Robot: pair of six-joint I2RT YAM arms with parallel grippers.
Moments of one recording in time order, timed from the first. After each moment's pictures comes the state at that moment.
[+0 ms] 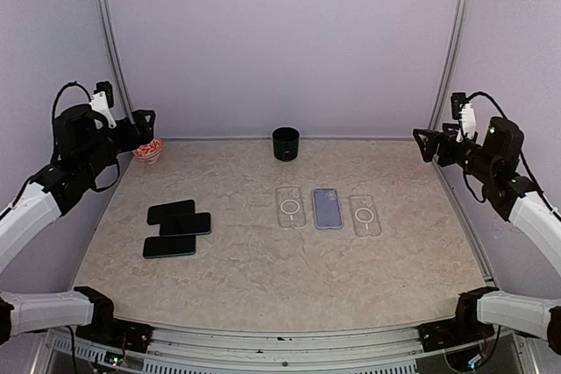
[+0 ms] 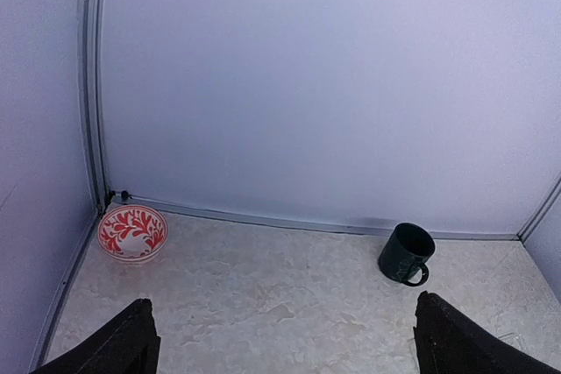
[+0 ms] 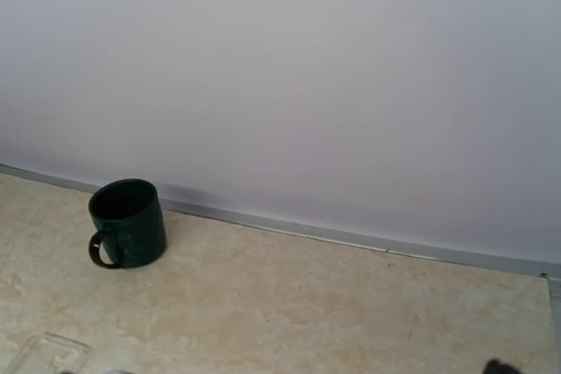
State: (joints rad) left arm -0.29 0.97 0.88 -0.02 -0.21 -0.26; right arm 0.09 0.93 0.77 0.07 -0.26 0.00
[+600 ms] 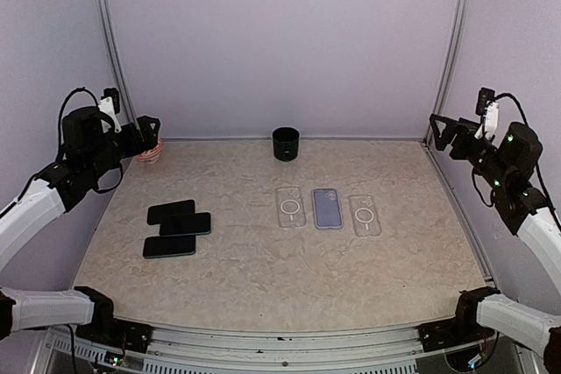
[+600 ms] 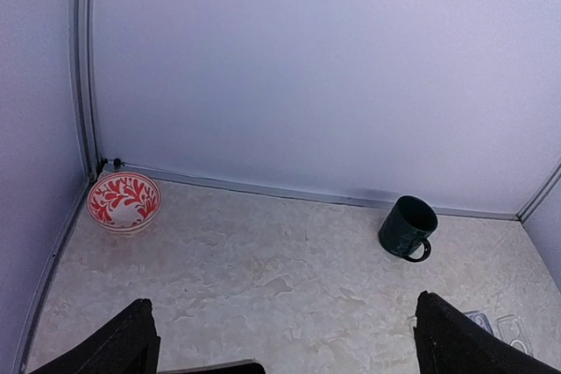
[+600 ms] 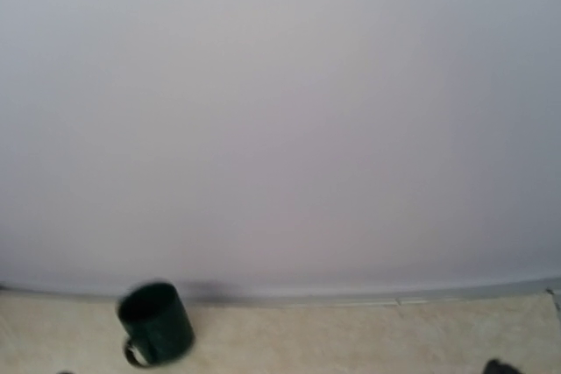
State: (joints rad) left arm -0.27 1.00 0.88 -0.07 -0.16 -0.29; right arm 0.08 0.81 0.75 0.12 -0.17 0.21
